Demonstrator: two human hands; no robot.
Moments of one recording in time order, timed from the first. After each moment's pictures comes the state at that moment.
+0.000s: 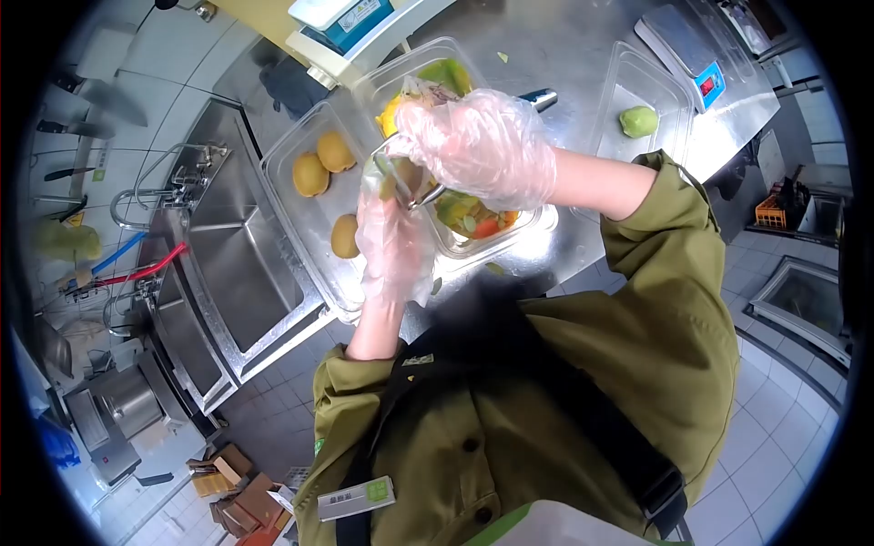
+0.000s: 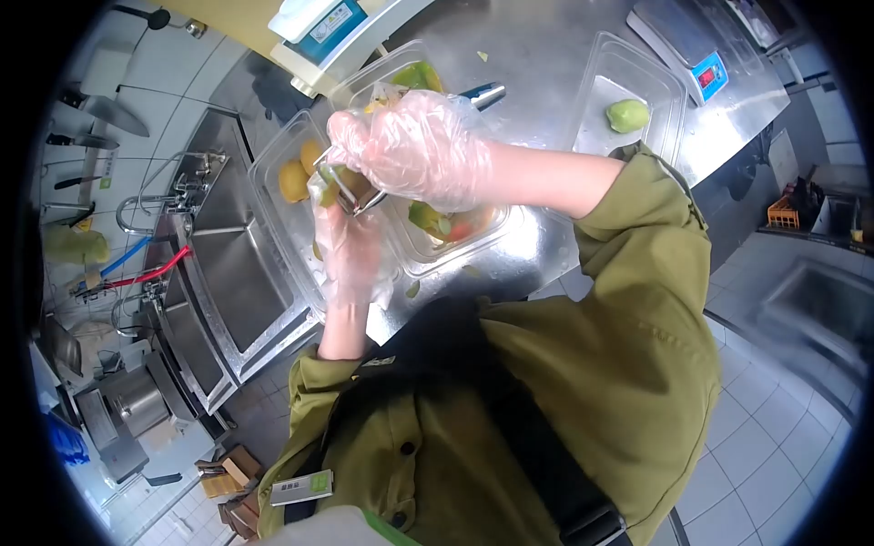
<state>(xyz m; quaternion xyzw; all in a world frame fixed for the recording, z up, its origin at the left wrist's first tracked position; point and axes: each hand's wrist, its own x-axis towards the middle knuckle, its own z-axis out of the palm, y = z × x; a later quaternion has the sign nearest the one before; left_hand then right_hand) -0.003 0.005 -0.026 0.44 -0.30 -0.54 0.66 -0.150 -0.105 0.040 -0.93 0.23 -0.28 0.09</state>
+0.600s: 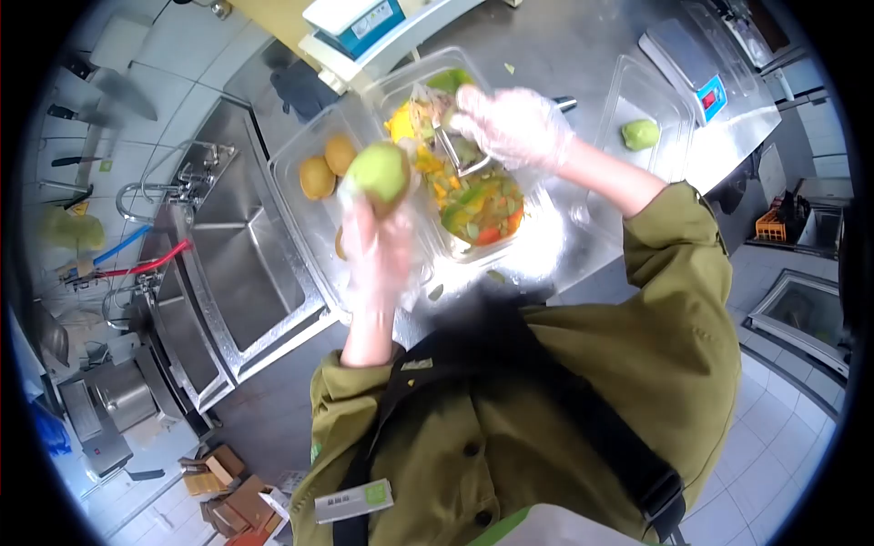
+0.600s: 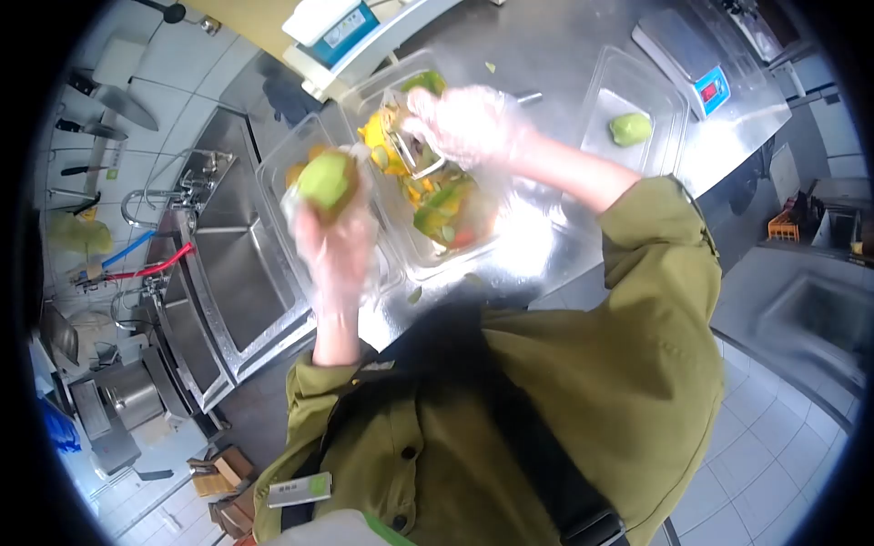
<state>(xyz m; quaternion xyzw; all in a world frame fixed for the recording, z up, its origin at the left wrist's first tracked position) -0.001 -0.004 -0.004 0.33 -0.26 -0.53 0.74 -0.171 -0.153 -0.003 -0.91 0.34 -0.21 0.13</state>
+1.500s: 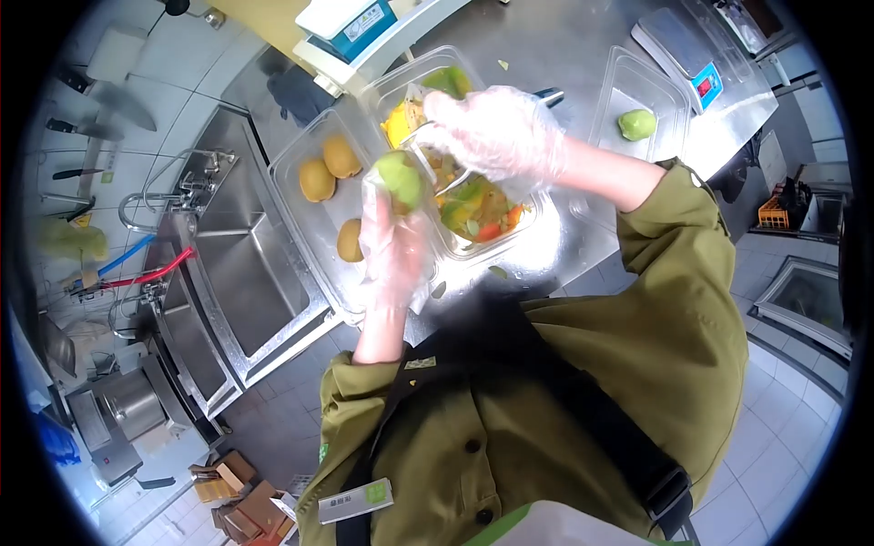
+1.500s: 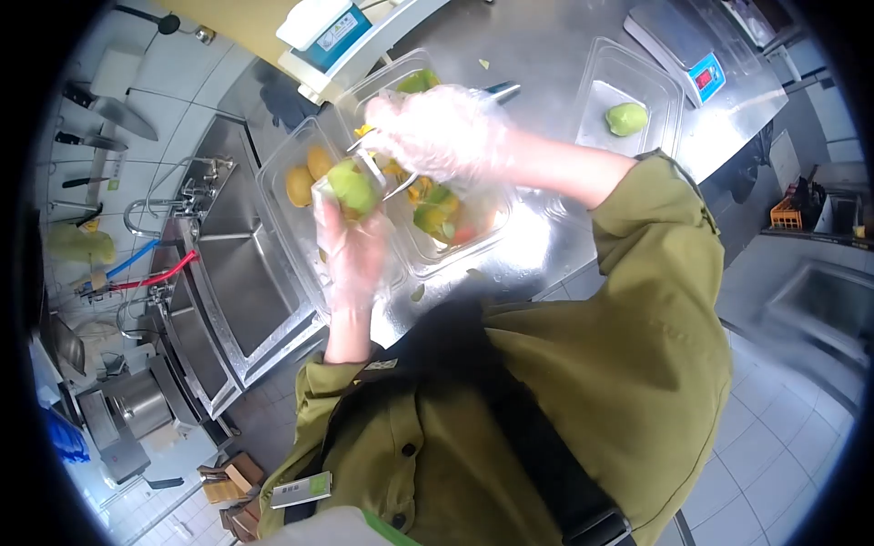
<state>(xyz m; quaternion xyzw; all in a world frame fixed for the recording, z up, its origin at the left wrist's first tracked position) -0.011 0.003 -0.015 0.38 -0.25 -0.56 0.70 -0.166 -0.115 0.036 -0.93 0.28 -0.23 0.11</state>
